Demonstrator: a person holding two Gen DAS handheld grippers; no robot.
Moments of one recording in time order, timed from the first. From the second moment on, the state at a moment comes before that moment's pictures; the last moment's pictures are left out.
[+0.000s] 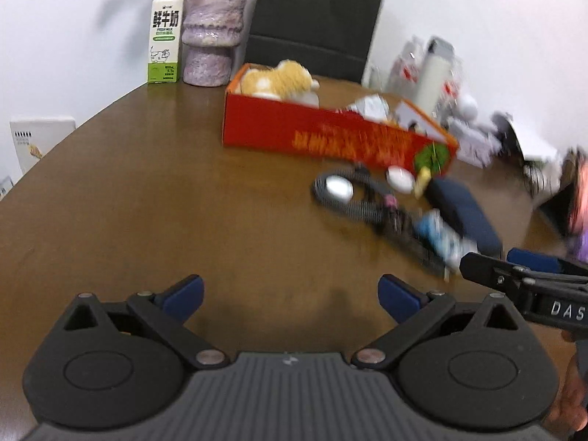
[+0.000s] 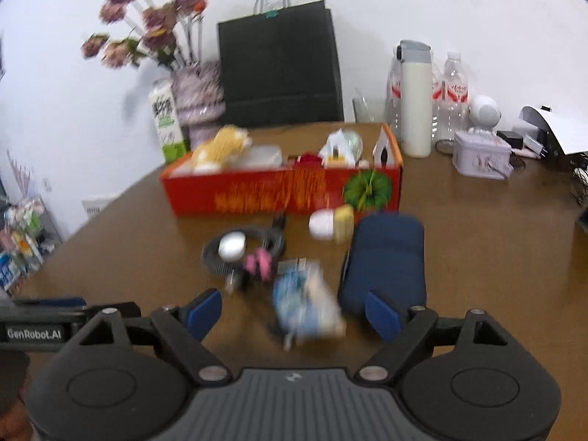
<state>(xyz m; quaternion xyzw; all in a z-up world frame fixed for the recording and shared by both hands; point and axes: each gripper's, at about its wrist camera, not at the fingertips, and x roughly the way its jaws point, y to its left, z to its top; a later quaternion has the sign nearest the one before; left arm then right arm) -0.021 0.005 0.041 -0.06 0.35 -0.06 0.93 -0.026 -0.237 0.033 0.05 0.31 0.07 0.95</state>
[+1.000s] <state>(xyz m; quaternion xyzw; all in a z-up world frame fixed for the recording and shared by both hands) 0.066 -0.027 0.051 -0.06 0.34 -0.12 0.93 -0.017 -0.250 0.032 0.03 0.26 0.06 0.96</state>
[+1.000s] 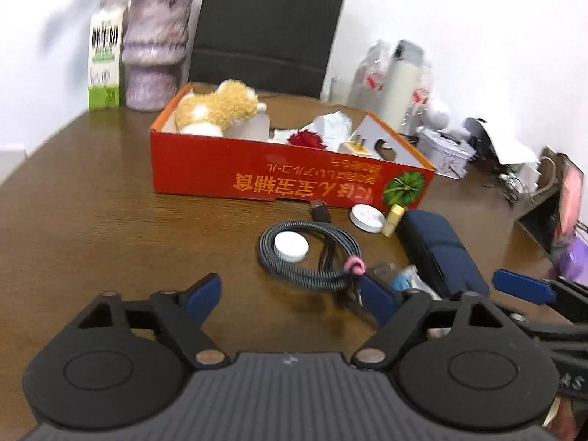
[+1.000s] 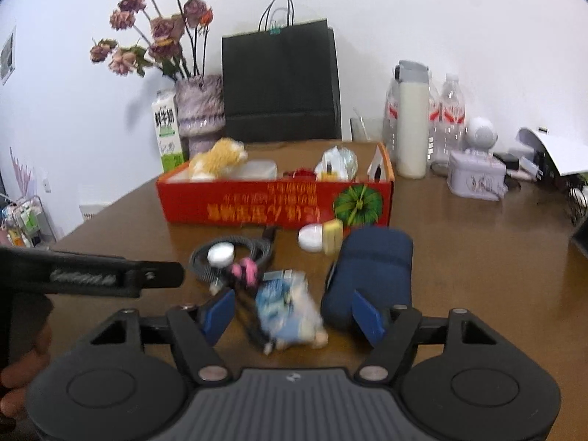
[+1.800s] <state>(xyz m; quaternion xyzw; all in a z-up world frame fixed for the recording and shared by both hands) 0.121 -0.085 0.023 0.08 0.31 -0.14 0.94 0.143 -0.252 0.001 -0.05 0.31 0.01 0.95</state>
